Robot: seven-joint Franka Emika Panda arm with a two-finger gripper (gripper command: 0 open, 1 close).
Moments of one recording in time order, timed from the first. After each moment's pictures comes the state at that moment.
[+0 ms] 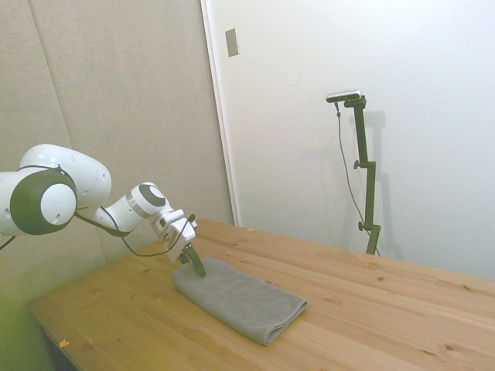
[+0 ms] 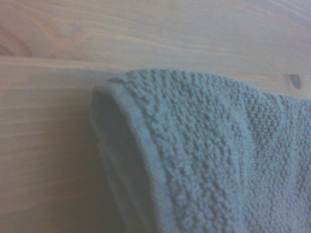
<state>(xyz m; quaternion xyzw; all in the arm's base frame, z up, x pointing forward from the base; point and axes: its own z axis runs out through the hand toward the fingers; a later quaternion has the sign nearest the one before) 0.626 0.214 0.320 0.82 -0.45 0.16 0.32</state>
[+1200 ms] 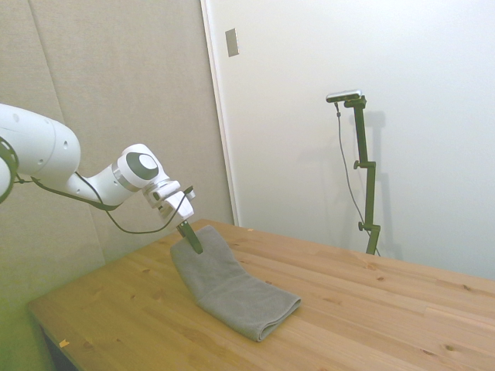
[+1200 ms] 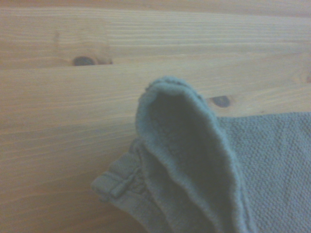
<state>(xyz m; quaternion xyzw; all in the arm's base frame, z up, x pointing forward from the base) 0.575 0.137 0.448 0.82 -0.51 0.18 0.18</state>
